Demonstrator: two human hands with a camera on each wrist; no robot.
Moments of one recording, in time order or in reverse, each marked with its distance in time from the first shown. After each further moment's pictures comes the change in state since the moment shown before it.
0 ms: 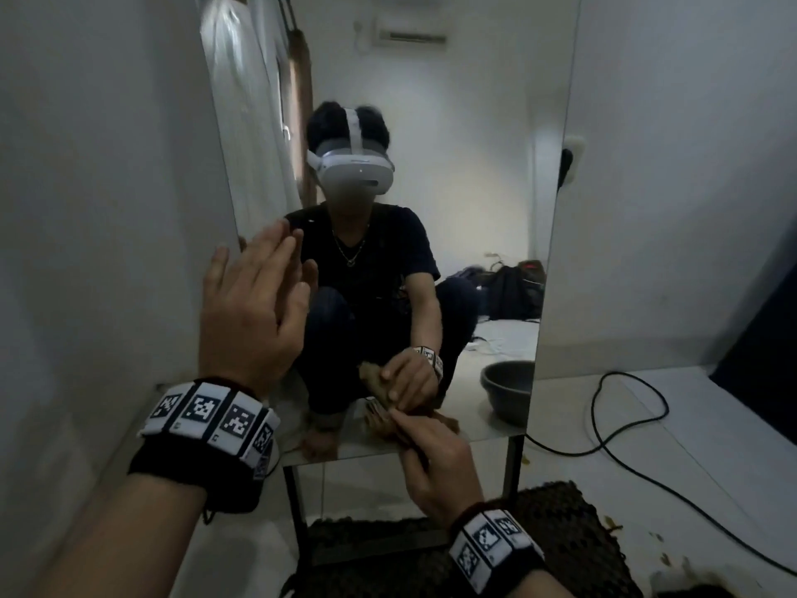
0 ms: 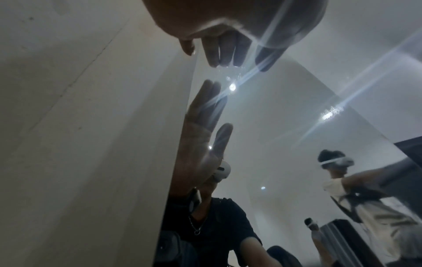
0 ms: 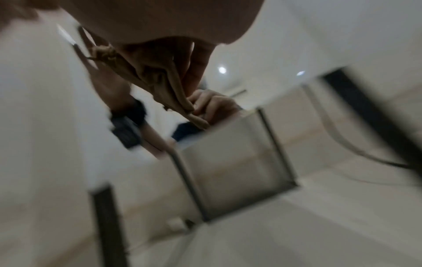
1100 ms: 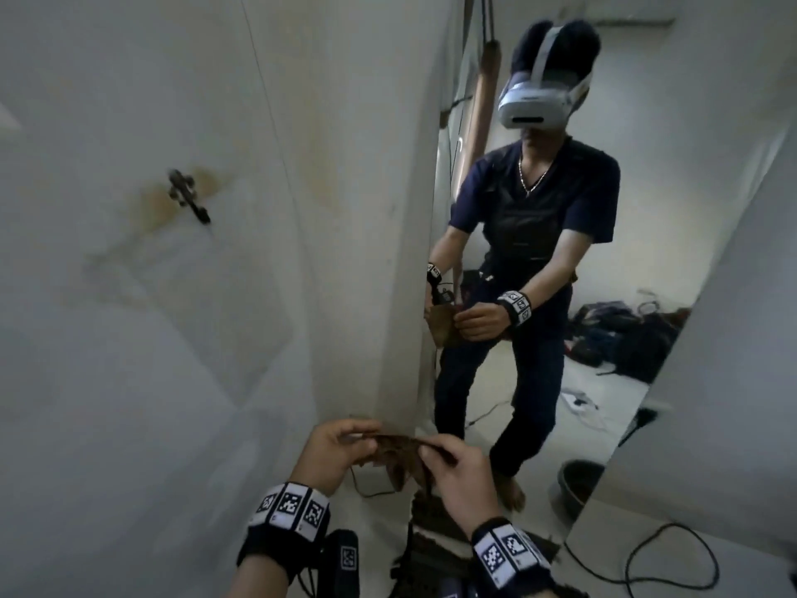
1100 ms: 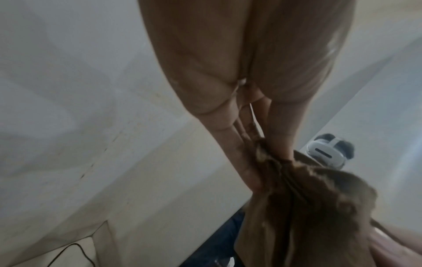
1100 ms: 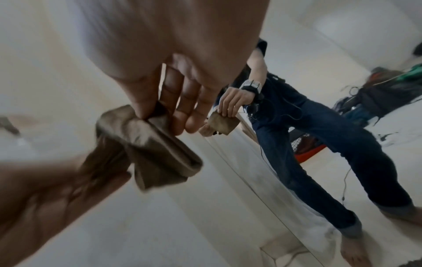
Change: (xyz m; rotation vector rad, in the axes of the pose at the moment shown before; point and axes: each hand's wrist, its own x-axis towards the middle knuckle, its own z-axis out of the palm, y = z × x) left_hand 0.293 0.034 -0.297 -0.805 -0.399 -1.377; right_hand 0.402 -0.326 -0.174 0.498 -0.470 0.614
